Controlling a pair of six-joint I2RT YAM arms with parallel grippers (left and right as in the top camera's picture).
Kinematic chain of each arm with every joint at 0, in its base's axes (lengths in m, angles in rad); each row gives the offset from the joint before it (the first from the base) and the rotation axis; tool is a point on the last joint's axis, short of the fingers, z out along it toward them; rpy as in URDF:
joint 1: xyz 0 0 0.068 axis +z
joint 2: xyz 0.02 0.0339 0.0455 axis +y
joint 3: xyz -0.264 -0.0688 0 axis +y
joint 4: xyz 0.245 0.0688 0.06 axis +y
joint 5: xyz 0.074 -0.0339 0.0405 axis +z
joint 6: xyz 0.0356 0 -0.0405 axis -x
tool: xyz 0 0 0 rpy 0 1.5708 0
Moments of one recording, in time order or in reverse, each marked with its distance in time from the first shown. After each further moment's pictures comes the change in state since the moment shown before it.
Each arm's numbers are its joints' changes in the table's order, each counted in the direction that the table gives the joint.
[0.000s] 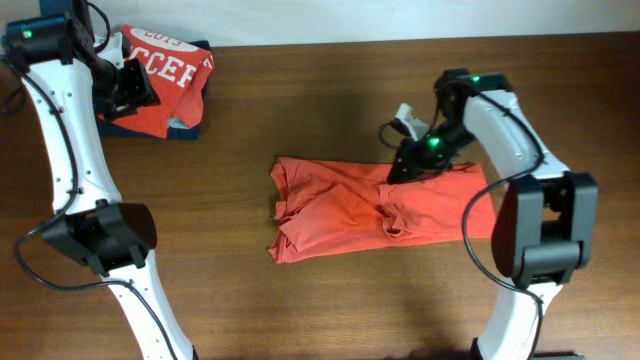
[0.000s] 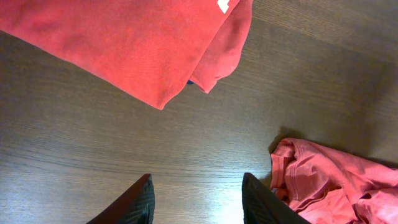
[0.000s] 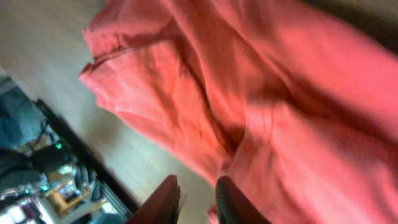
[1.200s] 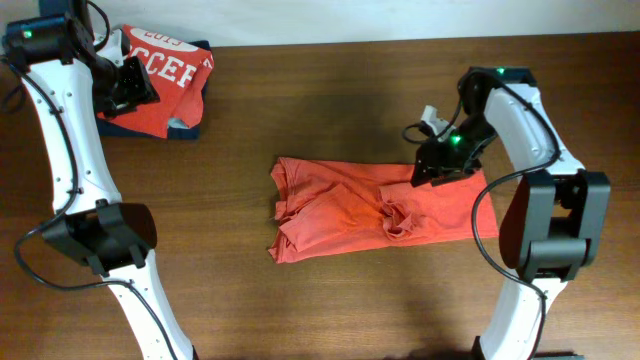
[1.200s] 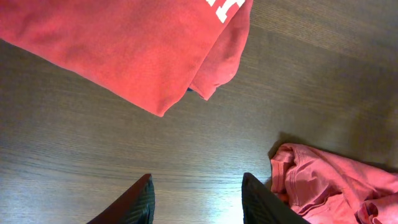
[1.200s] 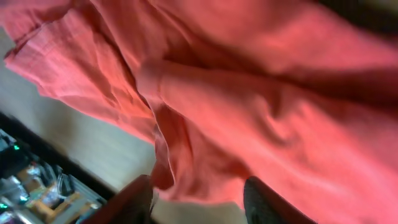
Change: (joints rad) left arm 0.000 0.000 0.000 -0.022 0.000 0.000; right arm -0.064 0.030 -0.050 0.071 -0.181 0.008
